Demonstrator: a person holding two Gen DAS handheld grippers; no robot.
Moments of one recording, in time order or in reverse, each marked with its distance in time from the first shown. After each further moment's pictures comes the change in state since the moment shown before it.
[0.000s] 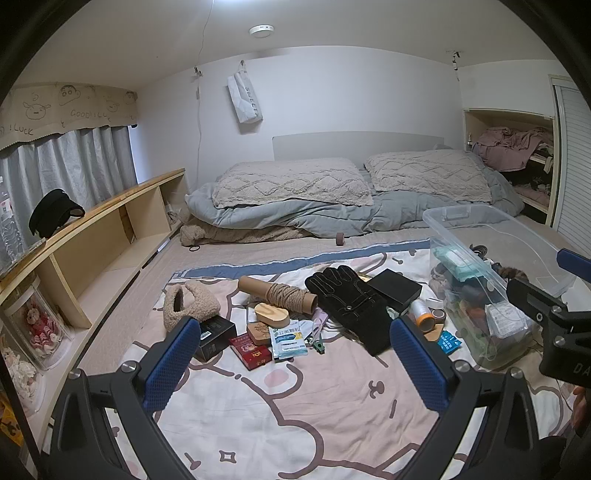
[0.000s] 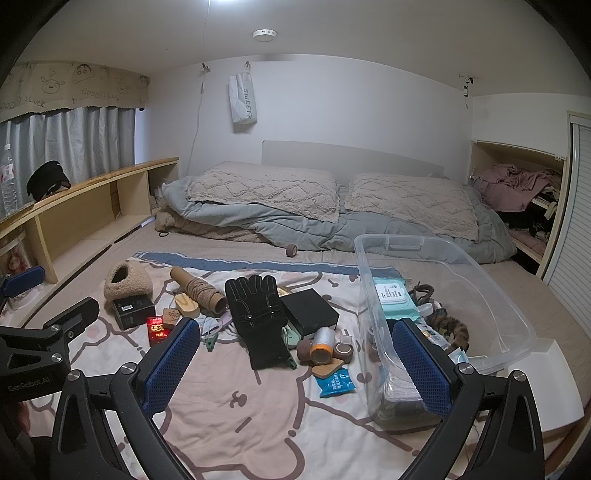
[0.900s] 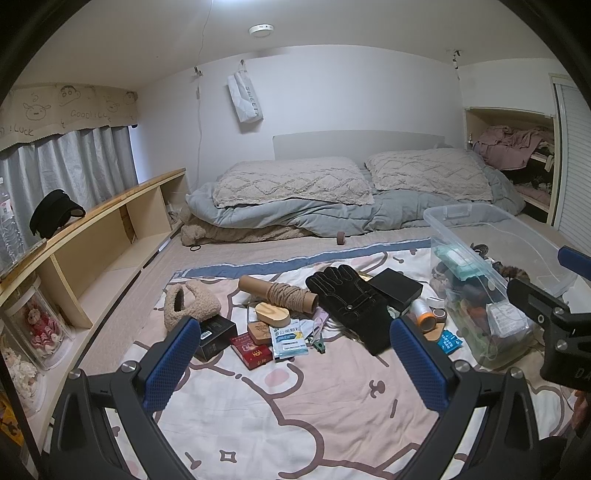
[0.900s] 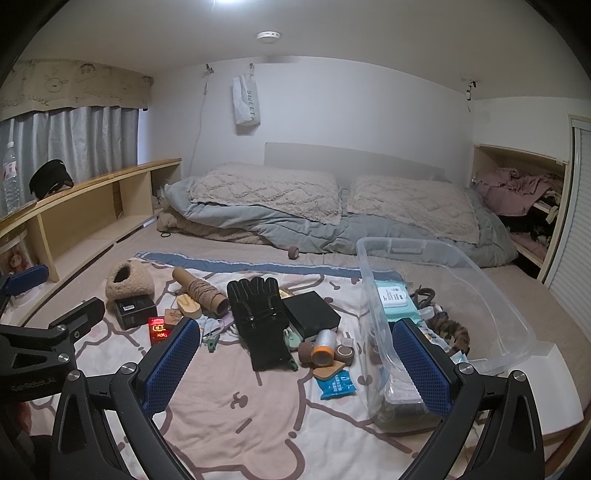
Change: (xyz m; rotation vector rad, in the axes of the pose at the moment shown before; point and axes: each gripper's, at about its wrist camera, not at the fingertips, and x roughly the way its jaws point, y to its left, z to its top) left arm 0.000 -0.001 0.001 0.002 0.000 0.003; right arm -0.003 0.006 -0.002 -0.008 -0.013 0.001
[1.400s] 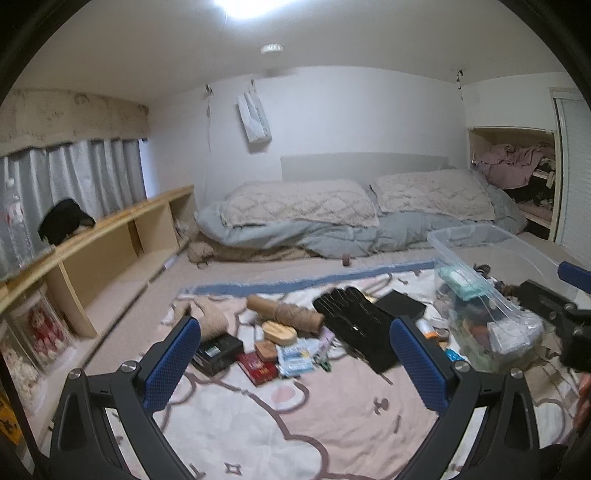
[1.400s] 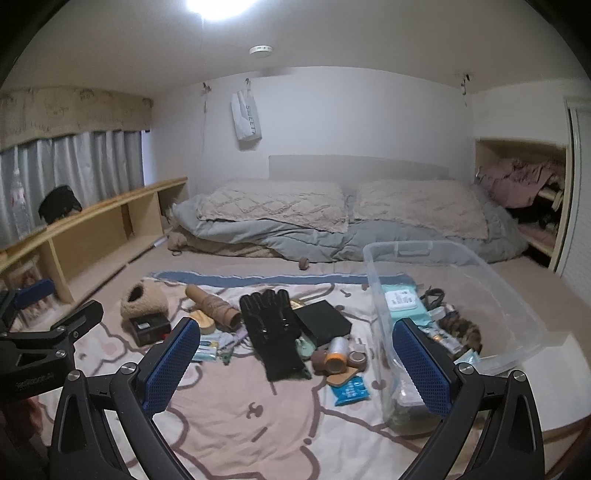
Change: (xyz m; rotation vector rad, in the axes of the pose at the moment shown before) left arm -0.013 0.013 0.005 -0.018 -0.109 0.029; right arm -0.008 -0.020 0.001 0.102 -0.052 0.082
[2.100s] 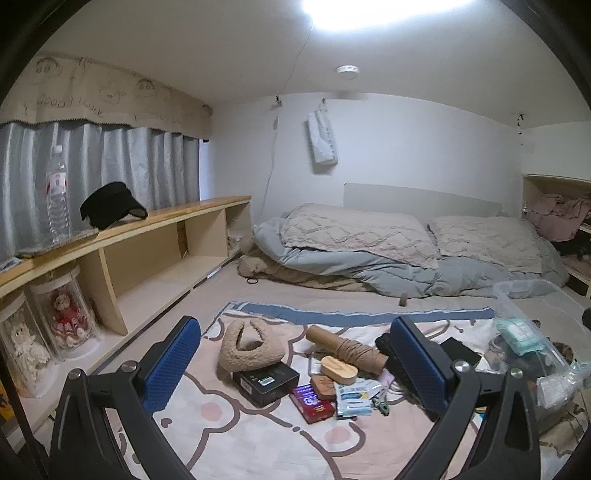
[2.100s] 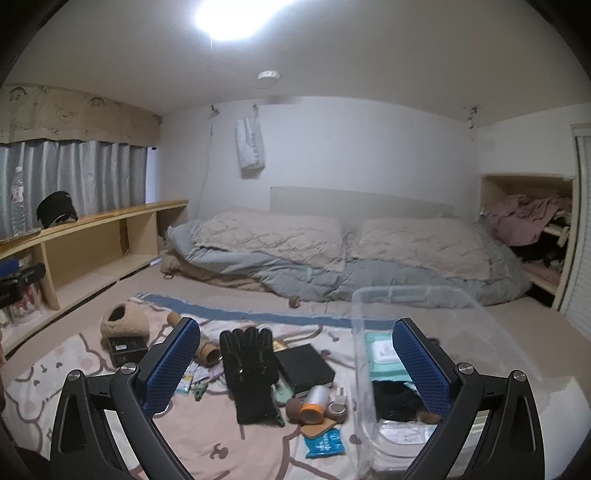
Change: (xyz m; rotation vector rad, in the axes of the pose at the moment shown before) left arm 0.035 0.091 0.000 -0.158 -0.069 0.148; right arm 0.044 -0.032 0.009 -0.100 -0.102 0.015
